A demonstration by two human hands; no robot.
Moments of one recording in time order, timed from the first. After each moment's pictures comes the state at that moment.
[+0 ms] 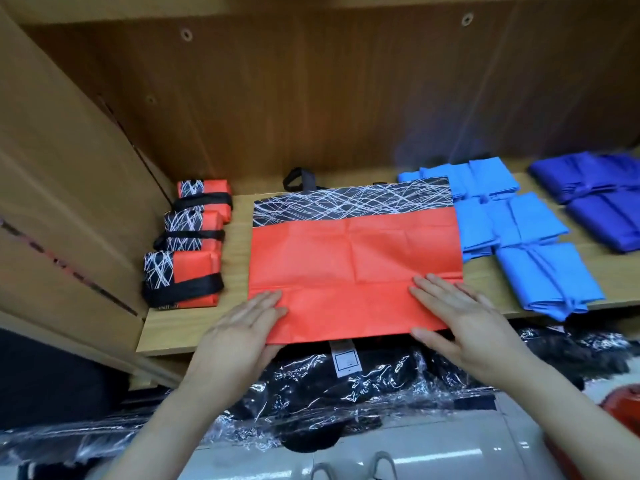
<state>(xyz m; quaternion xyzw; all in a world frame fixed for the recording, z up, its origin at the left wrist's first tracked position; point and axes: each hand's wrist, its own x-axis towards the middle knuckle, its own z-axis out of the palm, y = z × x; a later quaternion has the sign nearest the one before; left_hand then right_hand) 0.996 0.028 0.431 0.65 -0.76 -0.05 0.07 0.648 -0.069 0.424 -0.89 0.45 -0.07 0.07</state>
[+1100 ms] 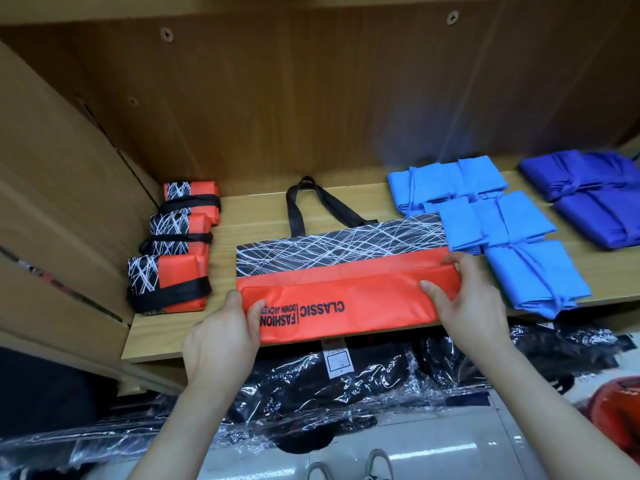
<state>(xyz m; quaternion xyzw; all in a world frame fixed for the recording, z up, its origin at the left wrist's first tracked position) 0.968 0.011 0.436 0.83 -0.54 0.00 0.15 0.666 -0.082 0.438 -0.69 0.65 -0.29 0.14</state>
